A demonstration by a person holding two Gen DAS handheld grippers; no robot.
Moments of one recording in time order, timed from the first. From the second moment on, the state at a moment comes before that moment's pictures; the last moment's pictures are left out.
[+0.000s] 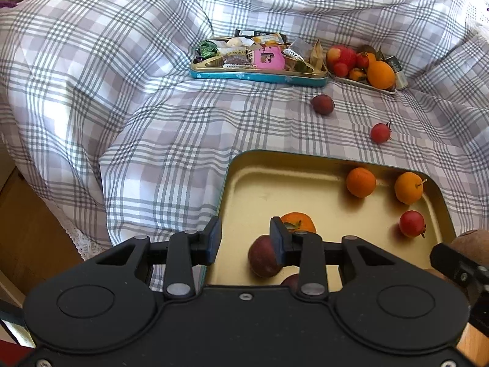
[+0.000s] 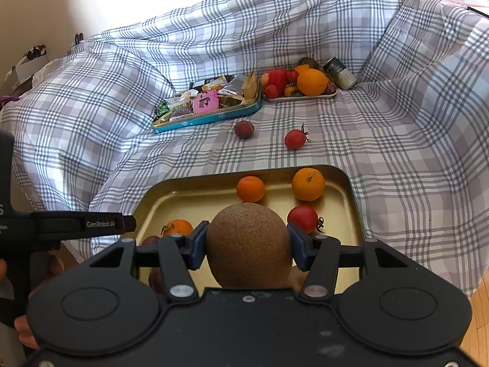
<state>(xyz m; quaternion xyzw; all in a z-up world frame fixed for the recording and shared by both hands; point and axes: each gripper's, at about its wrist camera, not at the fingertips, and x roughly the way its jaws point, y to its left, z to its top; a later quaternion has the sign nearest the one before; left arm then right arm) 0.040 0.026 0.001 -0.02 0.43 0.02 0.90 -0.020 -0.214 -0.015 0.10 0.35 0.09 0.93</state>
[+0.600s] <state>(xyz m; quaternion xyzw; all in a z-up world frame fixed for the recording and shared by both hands) 0.025 0.013 -0.013 0.01 0.46 0.03 0.89 0.000 -0.198 -0.026 0.08 0.37 0.09 0.92</state>
